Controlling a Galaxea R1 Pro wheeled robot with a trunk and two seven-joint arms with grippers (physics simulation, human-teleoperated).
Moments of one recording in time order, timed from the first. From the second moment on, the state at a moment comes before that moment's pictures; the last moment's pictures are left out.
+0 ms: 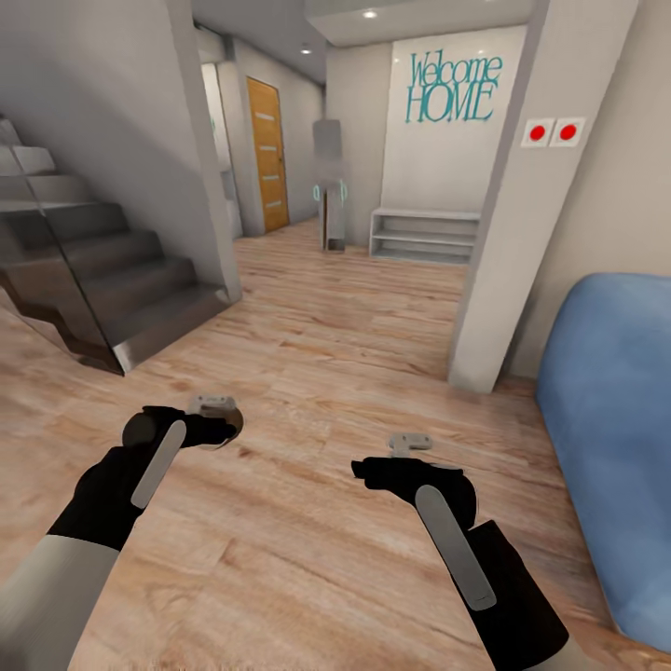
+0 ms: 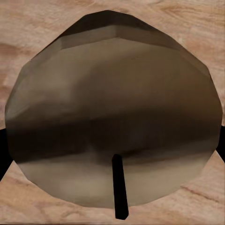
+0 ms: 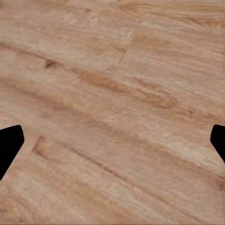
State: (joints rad) left arm -0.74 0.20 -0.19 -1.27 0.37 1.04 0.19; right arm -0.48 0.05 0.36 -1.56 -0.65 0.93 -0.51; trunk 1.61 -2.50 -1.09
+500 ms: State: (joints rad) left arm -0.74 0.20 -0.19 -1.27 0.37 1.04 0.19; right arm -0.48 0.05 0.36 -1.56 -0.65 0.93 -0.51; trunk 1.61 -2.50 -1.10
